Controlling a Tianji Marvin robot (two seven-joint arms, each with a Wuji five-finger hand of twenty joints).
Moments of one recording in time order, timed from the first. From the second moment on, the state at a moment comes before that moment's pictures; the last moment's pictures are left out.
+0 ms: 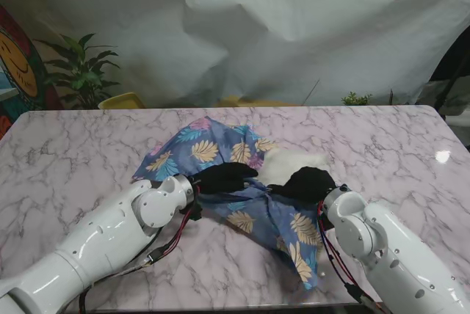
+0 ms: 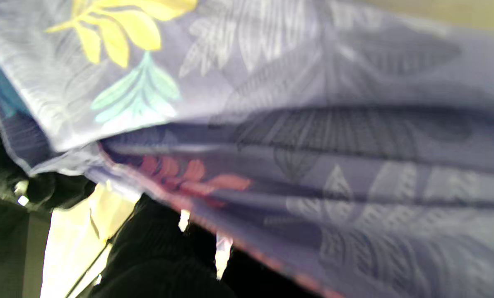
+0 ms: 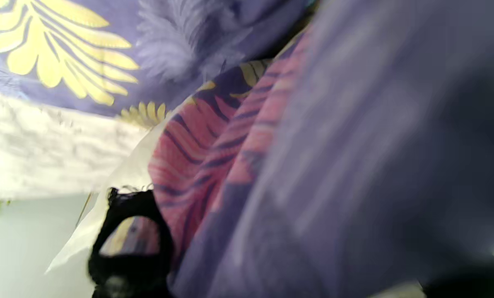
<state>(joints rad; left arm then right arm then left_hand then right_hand) 1.02 -1.18 -0.69 -1.06 0.35 -0.31 -0.12 -1.45 -1.04 1.14 -1.53 -0.89 -0.04 0.12 1.00 0.11 -0.02 -0.05 0.33 0.05 0.32 0.37 0.29 0.09 0.26 0.30 0.44 0.07 0.43 0.46 0.24 -0.03 0.88 0.42 0.03 0.00 0.35 -0.09 1.26 -0.46 1.57 1.08 1.39 -0.17 1.46 0.83 1.26 -0.13 1.62 1.06 1.12 0.09 1.78 0.56</state>
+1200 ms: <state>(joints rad) 0.67 -1.53 -0.39 -0.52 0.21 -0.65 0.06 -1.48 -1.05 1.09 -1.51 -1.08 -0.30 -0.18 1.15 0.09 -0.02 -0.05 0.32 0.04 0.28 0.33 0.25 -0.07 0.25 0.26 0.14 0.00 0.20 0.29 -0.02 -0.06 0.17 0.29 -0.03 0.00 0.56 -0.08 1.27 -0.47 1.61 1.09 1.39 -0.15 1.49 0.84 1.27 -0.11 1.64 1.10 1.13 0.09 1.79 0.60</state>
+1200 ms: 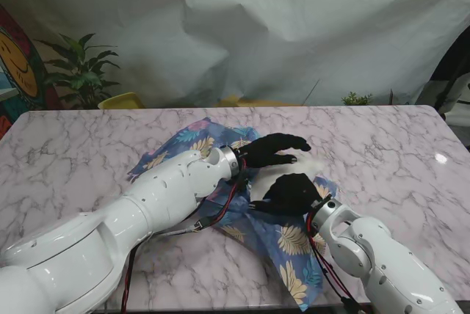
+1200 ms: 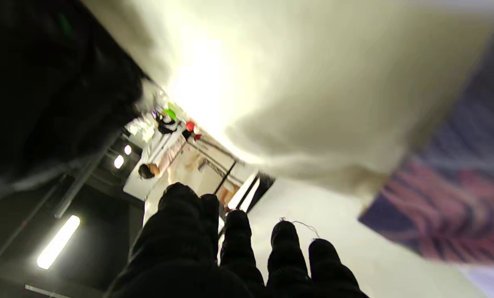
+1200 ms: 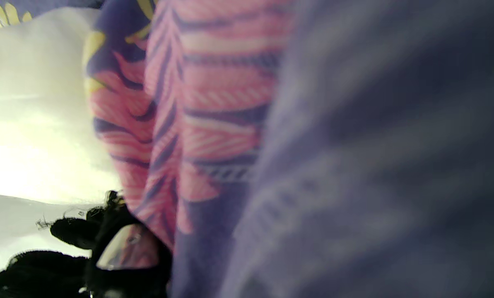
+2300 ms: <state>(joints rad) 0.73 -1.45 -0.37 -0.48 0.08 -0.77 -0.25 -1.44 -1.00 1.23 -1.52 -0.48 0.01 0.66 1.23 0.09 -0.02 -0.04 0.32 0.04 0.30 0.31 0.27 -0.07 0.24 0.24 0.20 -0.05 0.18 0.27 -0.02 -0.16 0.33 0.32 0.04 -0.11 0.51 -0.11 0.99 -0.31 1.00 0.69 1.36 -0.07 0.71 0.46 1.28 -0.11 1.30 0.74 1.02 0.09 1.60 0.27</state>
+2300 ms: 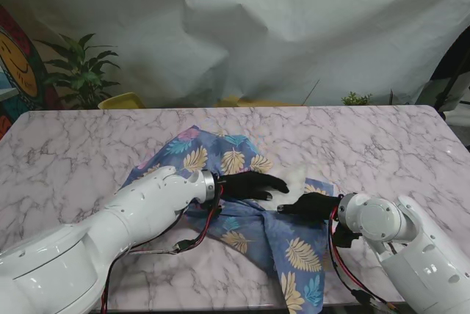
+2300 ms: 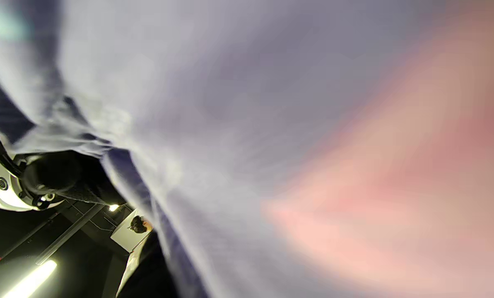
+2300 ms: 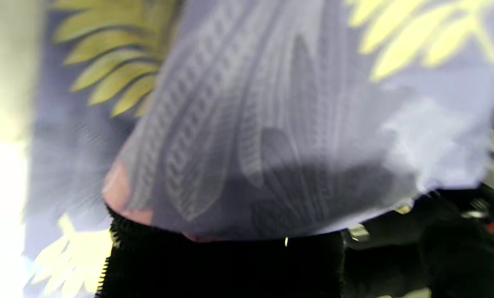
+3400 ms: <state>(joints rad) 0.78 -1.37 -0.37 -0.64 0.02 -0.78 -0.24 -1.29 -1.06 1.02 -1.30 -1.22 -0.12 -0.67 1.23 0.09 -0.01 -0.05 0.36 0.04 0.35 0.33 0.35 -0.05 0.23 0.24 0.28 -0.03 0.18 0.27 -0.01 -0.15 0.50 0.32 0.04 0.07 0.49 -0.06 1.22 -0.32 1.19 0.51 1.41 -0.23 1.28 0.76 1.33 -0.23 1.62 1.16 1.16 -0.05 1.83 0.67</state>
